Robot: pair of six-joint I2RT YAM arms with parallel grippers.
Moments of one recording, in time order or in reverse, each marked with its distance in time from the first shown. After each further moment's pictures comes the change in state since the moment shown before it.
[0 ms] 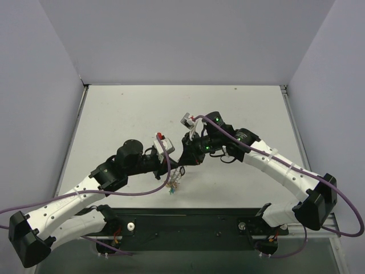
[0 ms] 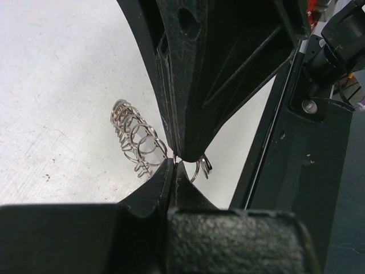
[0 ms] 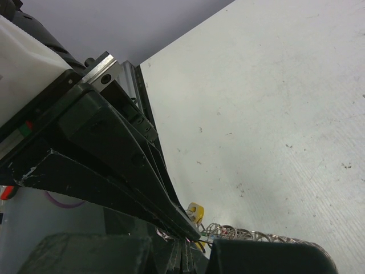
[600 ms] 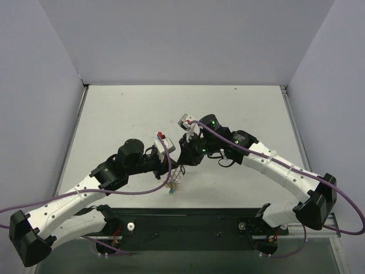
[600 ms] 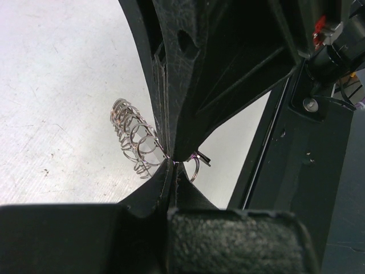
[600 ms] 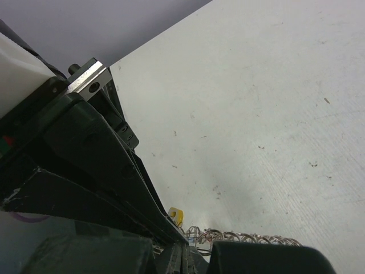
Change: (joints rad) left arm 0.000 0.012 0.013 -0.025 -0.005 -0.011; right arm 0.055 0.000 0.021 -0.020 0.178 0.000
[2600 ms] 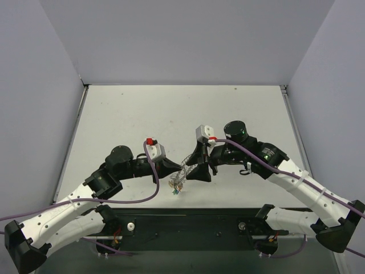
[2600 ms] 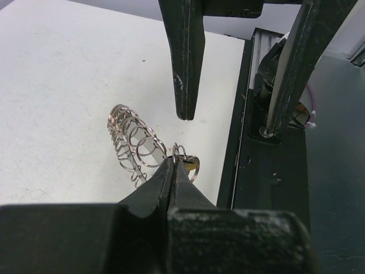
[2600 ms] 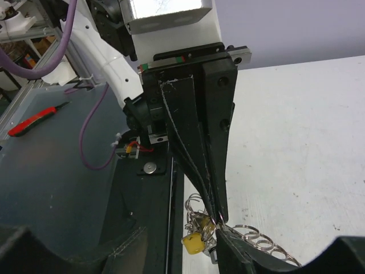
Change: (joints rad) left arm -0.005 -0.127 -0.095 0.226 0.154 -0.026; right arm -0.018 -0.281 -0.115 0.054 -0.279 -0.255
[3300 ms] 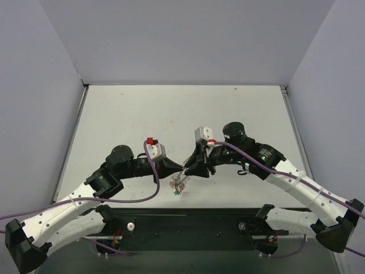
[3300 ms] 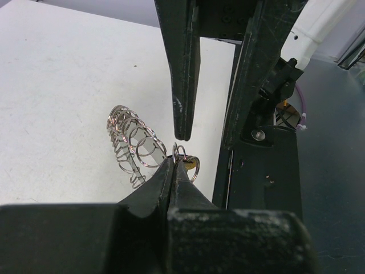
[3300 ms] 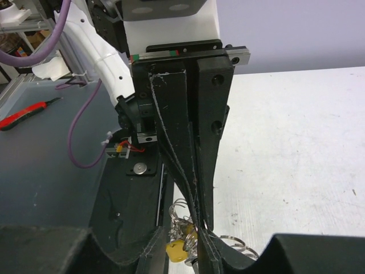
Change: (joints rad) left arm 0.000 0.014 0.000 0.034 0.037 -0.019; right arm -0.005 0.001 -0.048 0.066 -0.019 -0.049
